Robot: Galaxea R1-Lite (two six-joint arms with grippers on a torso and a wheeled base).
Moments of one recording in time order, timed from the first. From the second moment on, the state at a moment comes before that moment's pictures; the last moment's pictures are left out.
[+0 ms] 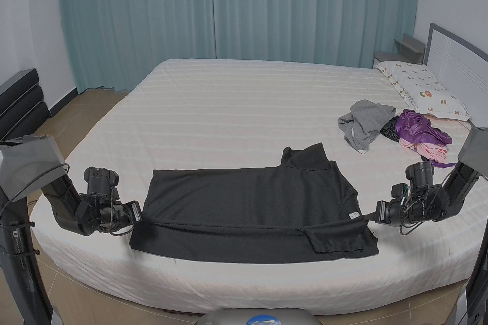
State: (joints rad) left arm -0.02 2.23 -0.73 -0.68 -0.05 -0.40; right arm -0.01 2.18 -0.71 -0.58 0.38 0.23
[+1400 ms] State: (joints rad) left arm 0.01 2.18 -0.71 -0.70 -0.15 -0.72; right arm 0.03 2.19 -0.38 -1.15 0.48 0.83
